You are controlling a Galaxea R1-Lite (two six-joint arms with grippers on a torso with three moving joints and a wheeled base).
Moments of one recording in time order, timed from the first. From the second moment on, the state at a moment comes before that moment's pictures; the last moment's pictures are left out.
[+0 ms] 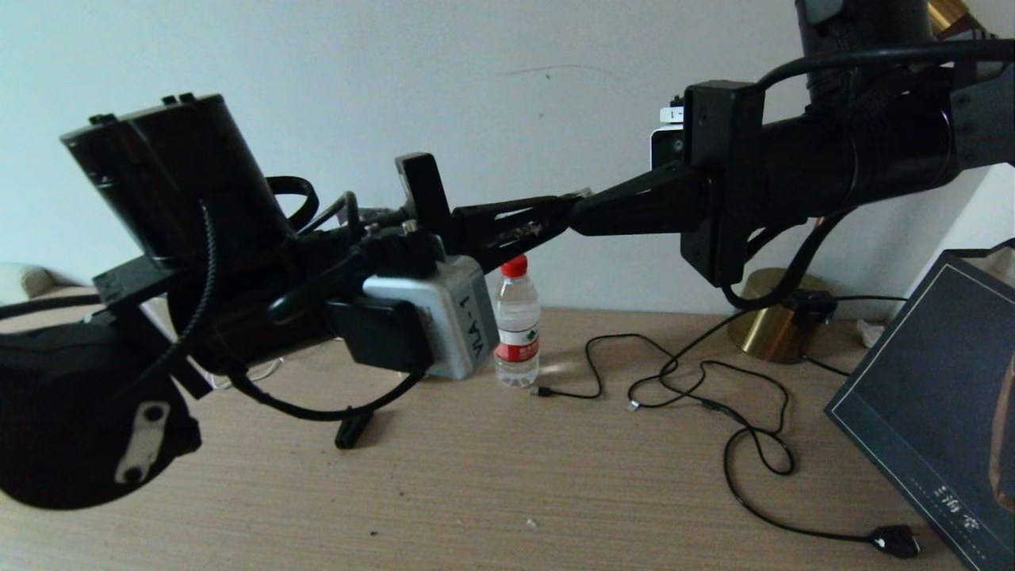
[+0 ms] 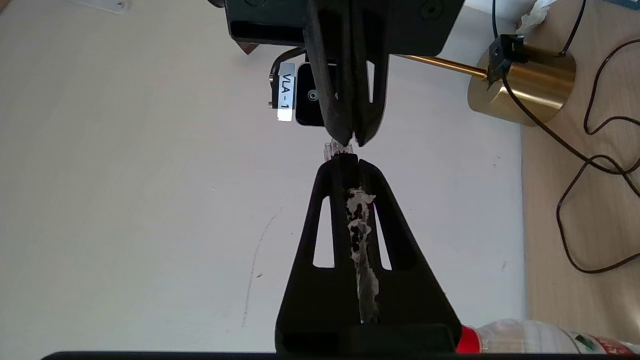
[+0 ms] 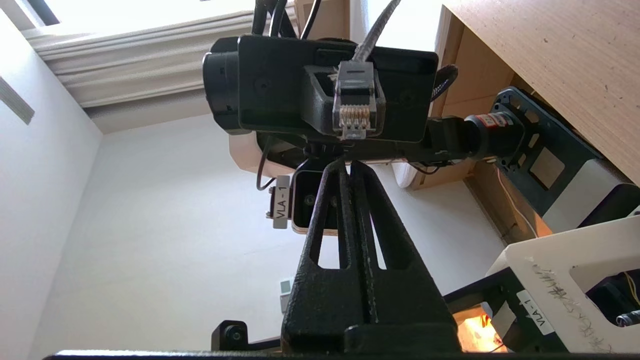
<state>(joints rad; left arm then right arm) -0.65 1.63 -1.00 -0.84 -0.51 1.40 0.51 1.80 -1.82 0.43 1.09 1.16</state>
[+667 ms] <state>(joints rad) -0.65 1.62 -0.99 -0.85 -0.51 1.39 0.52 1.80 -1.82 0.43 1.04 1.16</state>
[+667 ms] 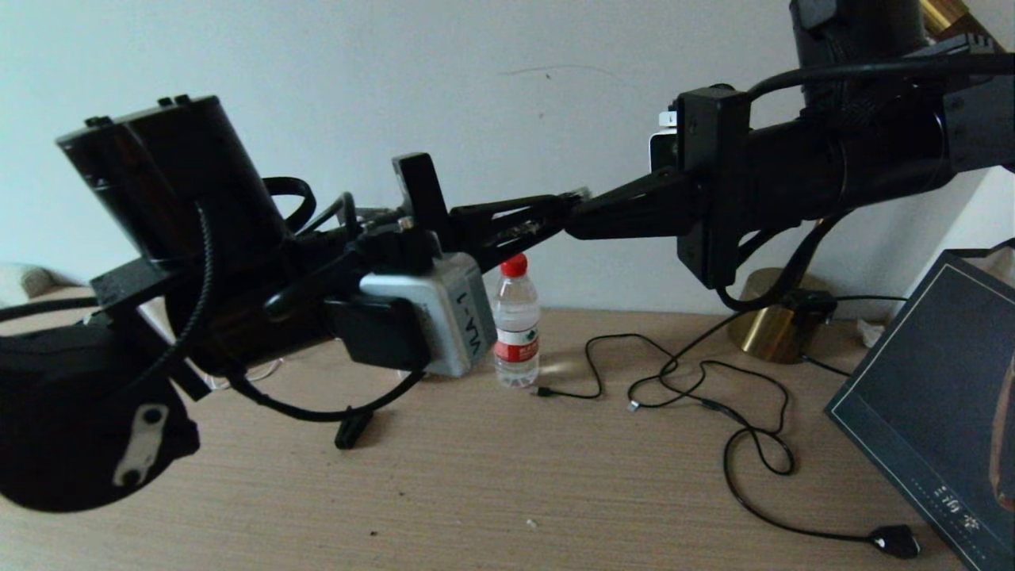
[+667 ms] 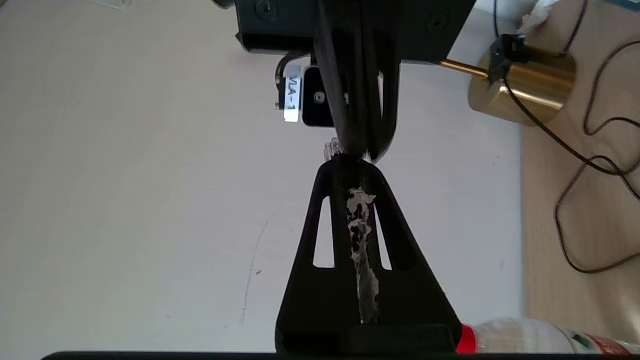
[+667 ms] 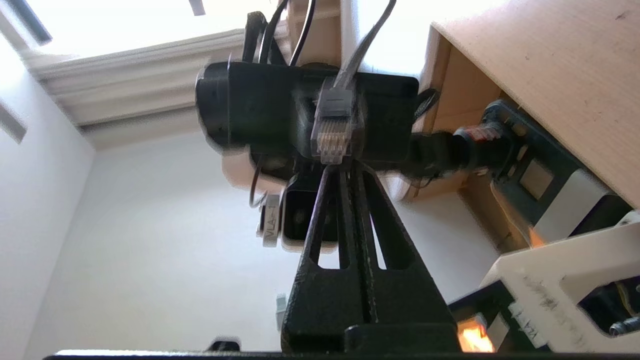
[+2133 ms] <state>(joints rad) -0.65 1.59 -0.96 -0.85 -0.50 1.39 0.52 1.80 -1.83 0.43 1.03 1.16</state>
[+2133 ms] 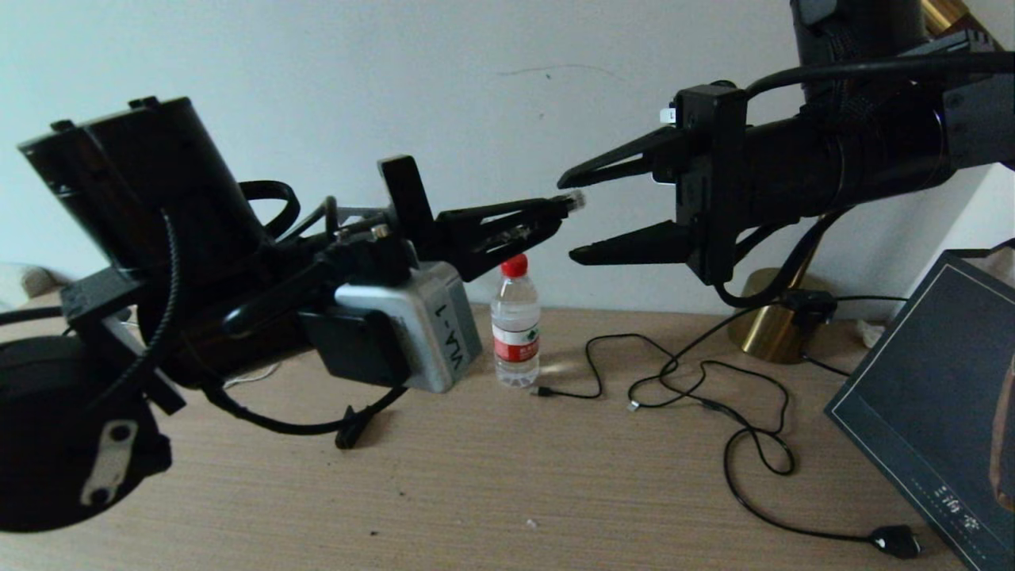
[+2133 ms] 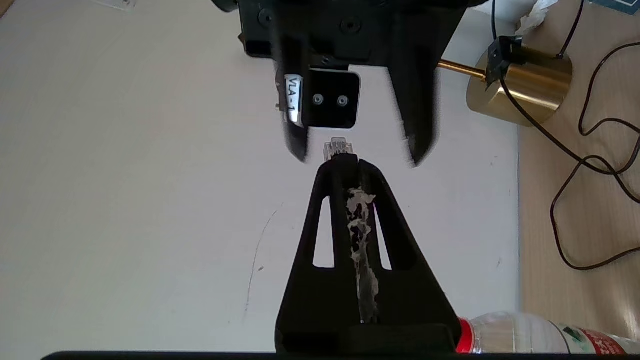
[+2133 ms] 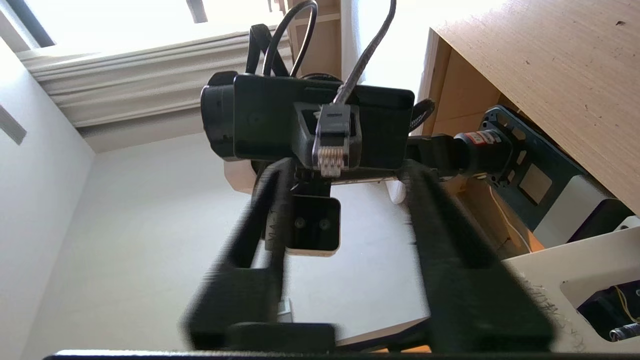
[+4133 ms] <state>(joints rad) -0.55 1.63 -1.00 -0.89 -0.79 1.36 0.47 1.78 -1.84 0.43 1.06 1.21</state>
